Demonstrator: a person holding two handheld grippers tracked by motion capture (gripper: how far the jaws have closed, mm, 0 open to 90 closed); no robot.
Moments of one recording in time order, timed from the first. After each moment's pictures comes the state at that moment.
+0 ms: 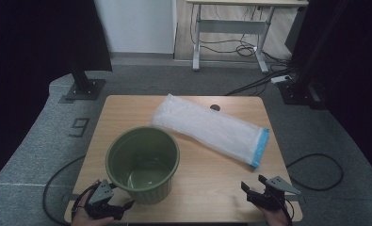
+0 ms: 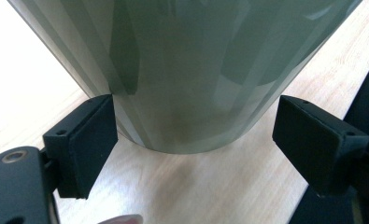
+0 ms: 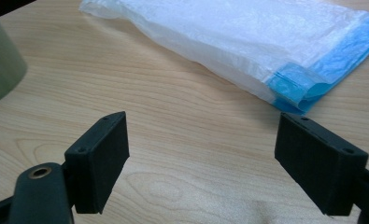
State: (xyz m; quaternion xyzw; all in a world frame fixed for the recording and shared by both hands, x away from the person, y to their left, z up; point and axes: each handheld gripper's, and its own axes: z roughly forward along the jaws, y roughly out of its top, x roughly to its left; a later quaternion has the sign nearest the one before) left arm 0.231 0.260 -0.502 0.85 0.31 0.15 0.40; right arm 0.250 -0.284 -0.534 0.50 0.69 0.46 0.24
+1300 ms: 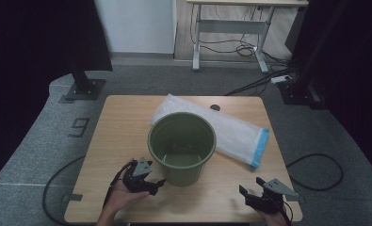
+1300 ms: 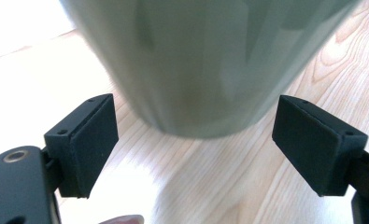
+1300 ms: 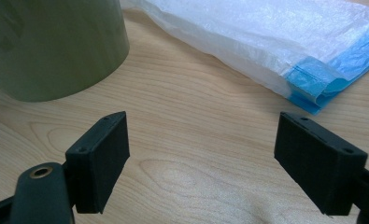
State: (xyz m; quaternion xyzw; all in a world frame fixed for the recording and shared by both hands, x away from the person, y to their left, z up) left arm 0.294 0.173 -0.493 0.86 0.30 0.17 0.38; right arm 0.242 -0.278 -0.536 0.49 0.70 0.46 0.23
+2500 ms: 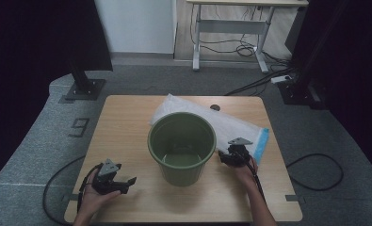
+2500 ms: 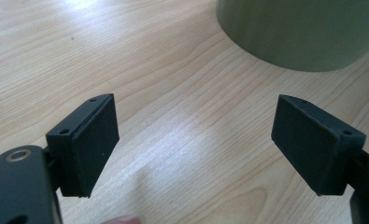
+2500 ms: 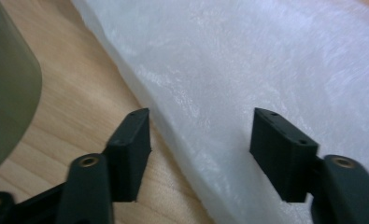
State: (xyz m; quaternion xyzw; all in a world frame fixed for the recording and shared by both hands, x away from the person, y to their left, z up) left arm 0.295 0.265 -0.512 0.82 0.40 0.17 0.37; right arm 0.404 -0.208 -0.545 0.48 0.77 0.35 0.23
